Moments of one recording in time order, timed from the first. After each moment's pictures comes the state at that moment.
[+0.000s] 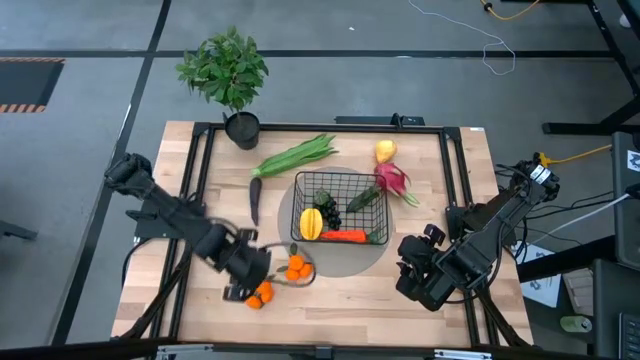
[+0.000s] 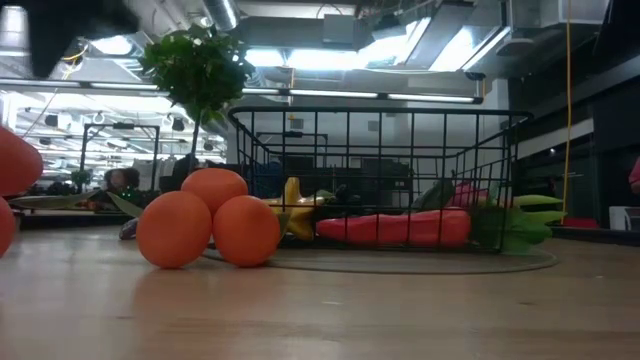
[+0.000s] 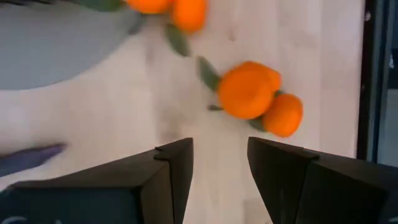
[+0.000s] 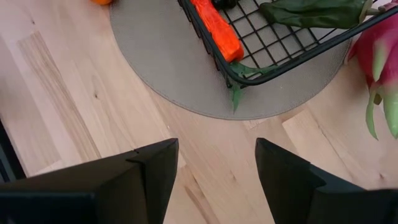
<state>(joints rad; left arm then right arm) -0.61 1.49 1.18 -0.91 -0.10 -0.56 0.78 1.49 1.30 -1.23 0.47 1.28</state>
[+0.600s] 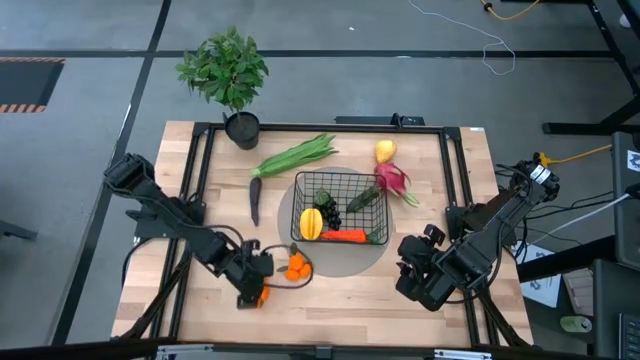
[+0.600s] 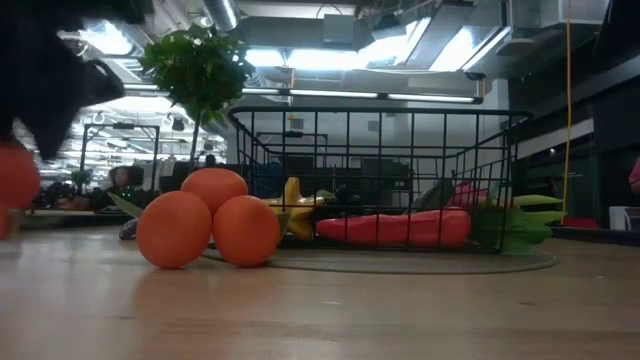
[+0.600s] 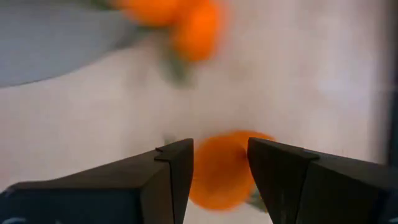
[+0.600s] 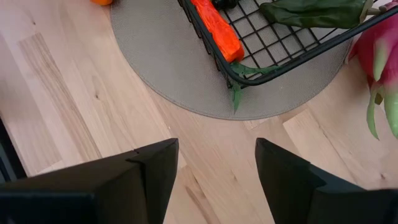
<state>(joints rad) -0.63 1.49 0.92 -0.51 -0.20 -0.75 0.78 1.49 1.30 -1.23 0.47 1.28</state>
